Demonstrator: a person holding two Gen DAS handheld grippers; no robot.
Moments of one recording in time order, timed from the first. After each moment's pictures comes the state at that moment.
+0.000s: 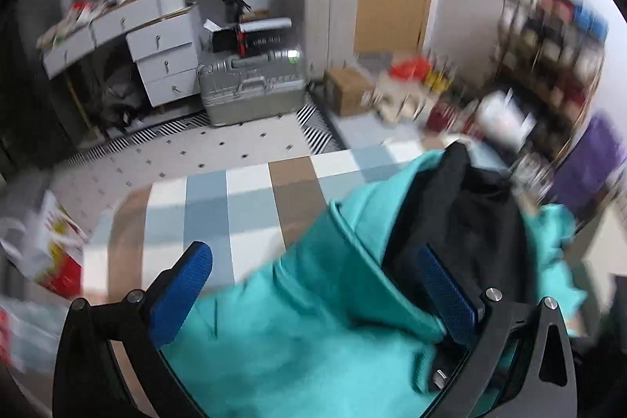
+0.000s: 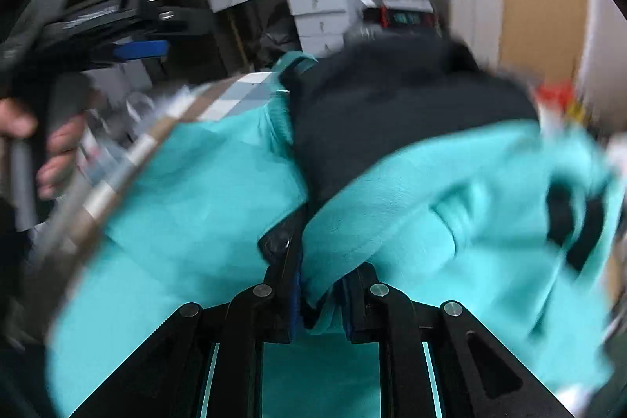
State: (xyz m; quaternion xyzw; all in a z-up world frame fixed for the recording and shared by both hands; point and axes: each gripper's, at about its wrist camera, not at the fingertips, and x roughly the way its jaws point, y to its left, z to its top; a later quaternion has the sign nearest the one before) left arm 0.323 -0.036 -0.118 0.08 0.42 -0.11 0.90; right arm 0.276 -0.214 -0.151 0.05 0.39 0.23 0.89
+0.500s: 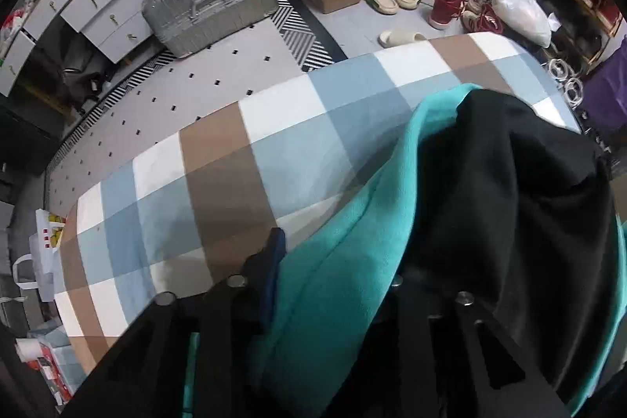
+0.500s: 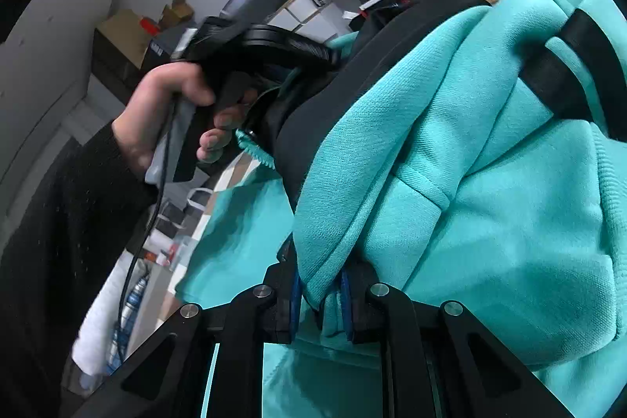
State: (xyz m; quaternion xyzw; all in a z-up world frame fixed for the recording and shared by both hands) left arm 0.423 -0.108 -0.204 0.17 0.58 -0.11 0.79; right arm 0.269 -0.267 -0.184 0.23 0.34 0.29 0.86
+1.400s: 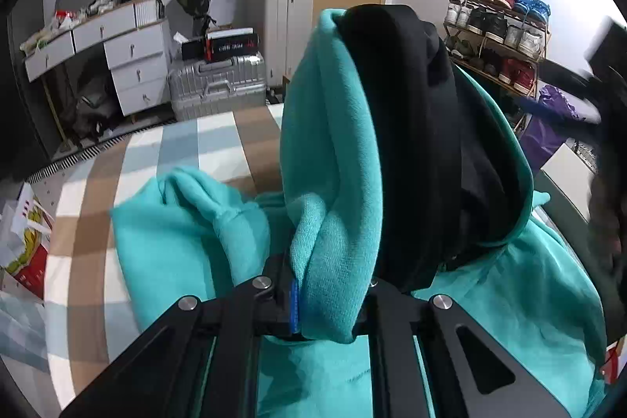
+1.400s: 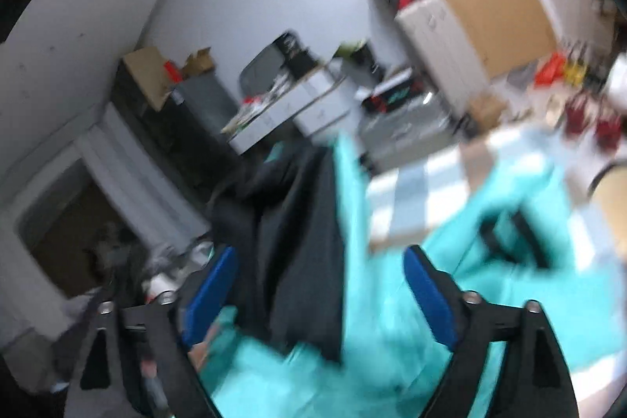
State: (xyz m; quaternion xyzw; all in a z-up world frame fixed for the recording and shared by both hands) left arm 0.203 0.023 -0.160 0.04 0.37 -0.21 0.91; right arm 0.249 -0.312 -0.074 0.20 0.22 0.22 0.93
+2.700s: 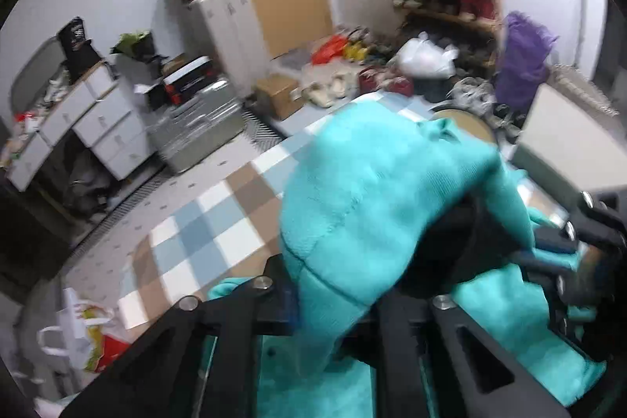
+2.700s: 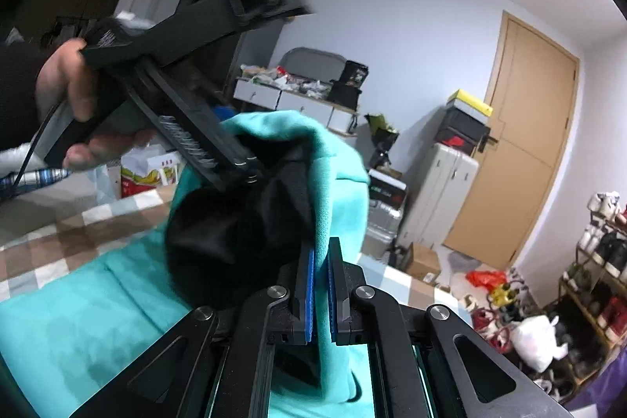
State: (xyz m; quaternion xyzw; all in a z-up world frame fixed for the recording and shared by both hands) left arm 0.235 -0.035 -0.070 0.22 0.38 -0.23 0.87; right arm 0.149 -0.164 -0.074 -0.20 0.10 0.18 0.96
